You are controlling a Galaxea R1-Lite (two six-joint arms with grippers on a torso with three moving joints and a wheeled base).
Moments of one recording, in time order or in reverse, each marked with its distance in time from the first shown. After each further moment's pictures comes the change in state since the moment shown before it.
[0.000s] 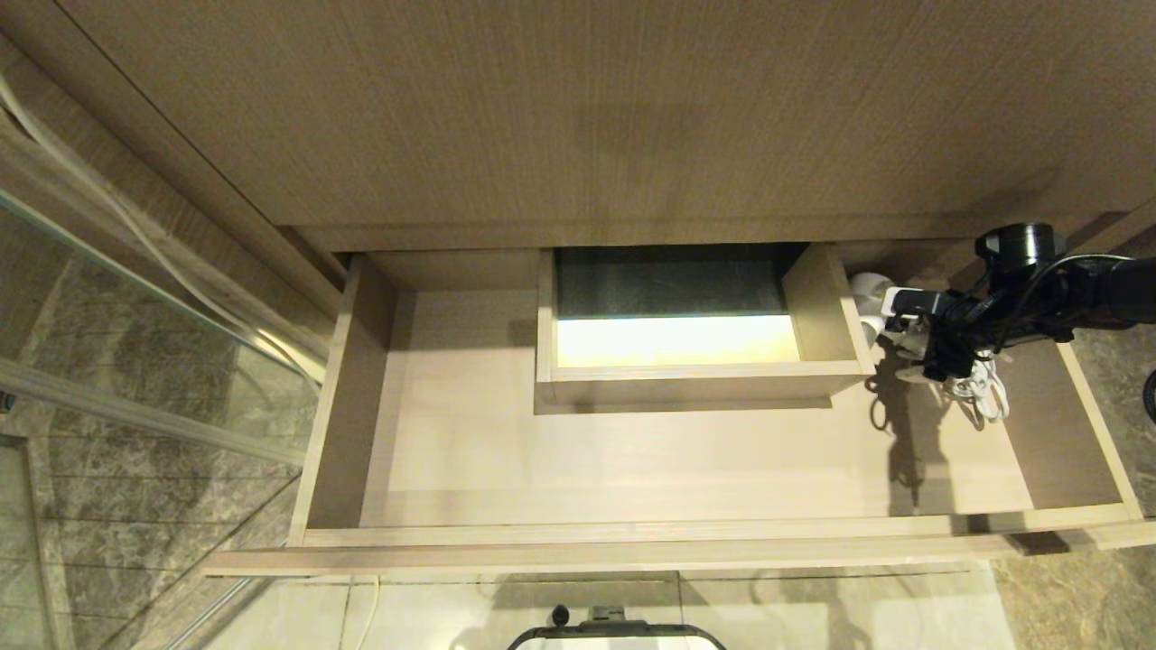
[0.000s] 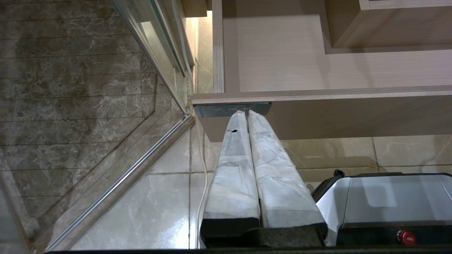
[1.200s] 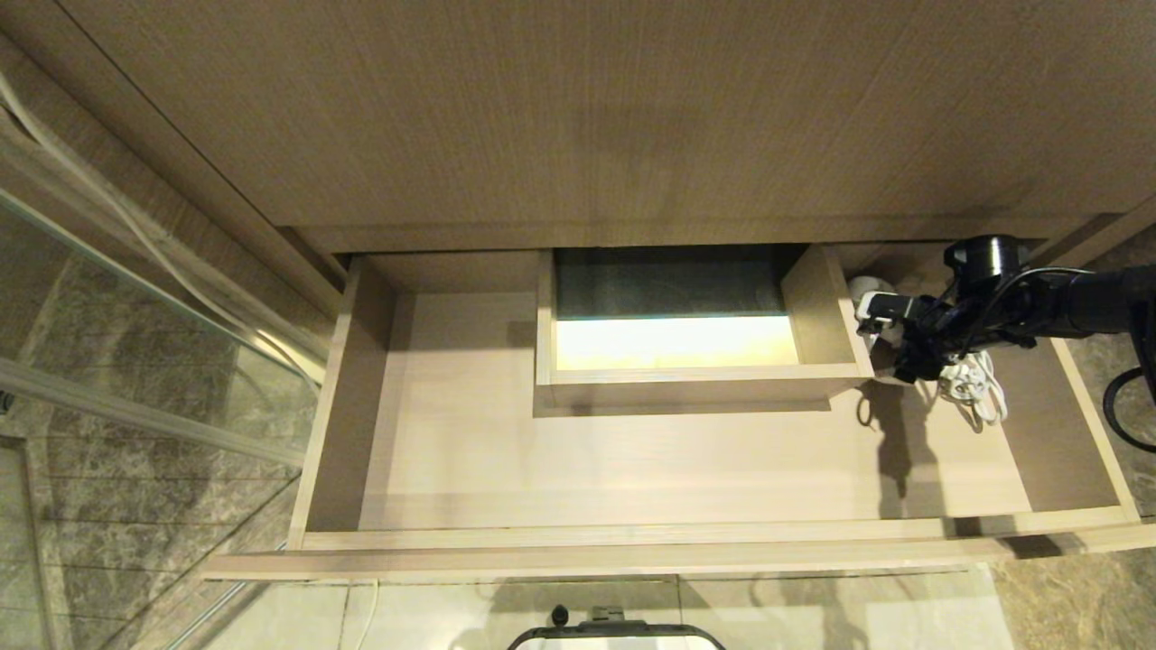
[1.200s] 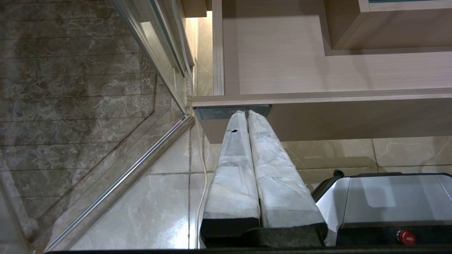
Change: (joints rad) left arm 0.000 0.000 0.001 -0.001 0.000 0.000; right arm 0.043 0.100 -0.071 -0.013 -0.041 0.057
